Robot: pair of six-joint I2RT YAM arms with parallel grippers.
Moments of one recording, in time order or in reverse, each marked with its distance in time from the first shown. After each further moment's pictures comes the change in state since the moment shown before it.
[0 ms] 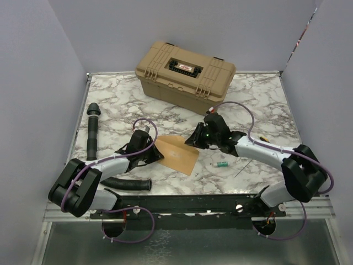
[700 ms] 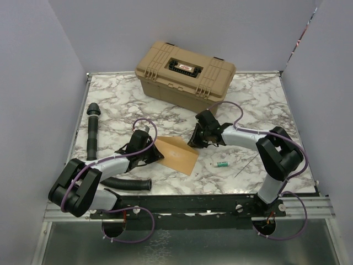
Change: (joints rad) left arm 0.000 0.000 0.000 0.000 0.000 -0.006; right arm -0.050 0.257 0.177 -0.170 0.137 -0.013
